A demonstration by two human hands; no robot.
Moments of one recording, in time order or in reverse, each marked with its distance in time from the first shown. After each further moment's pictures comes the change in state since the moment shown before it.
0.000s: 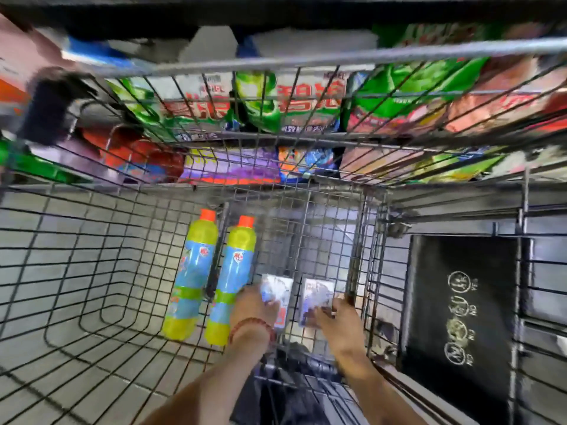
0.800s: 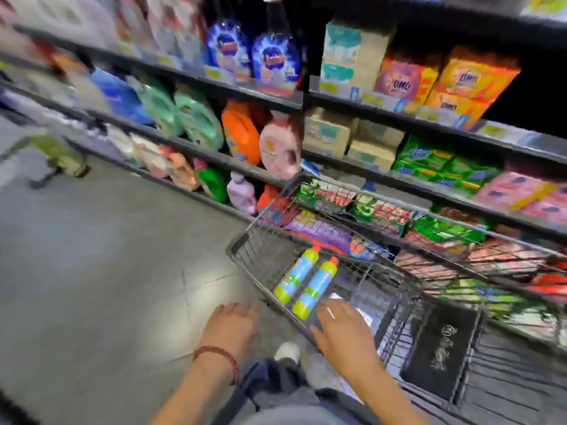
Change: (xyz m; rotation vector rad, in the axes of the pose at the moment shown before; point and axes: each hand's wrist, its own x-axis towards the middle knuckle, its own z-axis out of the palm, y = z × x) left_hand -0.355 -0.148 -0.175 0.305 0.429 0.174; right_hand -0.327 -0.136 -0.069 -0.844 0.161 -1.212
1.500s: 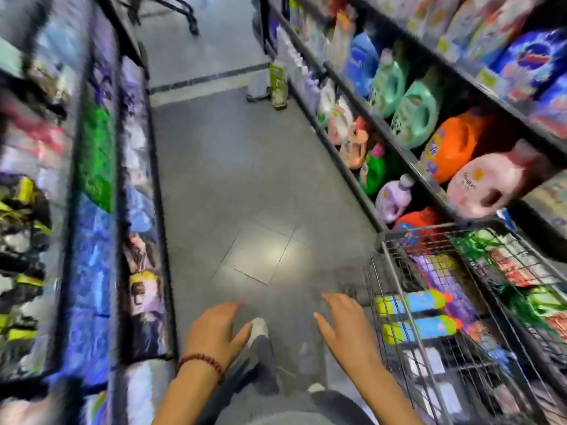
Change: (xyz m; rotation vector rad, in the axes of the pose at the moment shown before) left_hand -0.237 -0.061 0.107 -0.576 0.267 -0.880; right_hand -0.007 -0.158 0.055 0.167 -0.279 -0.550
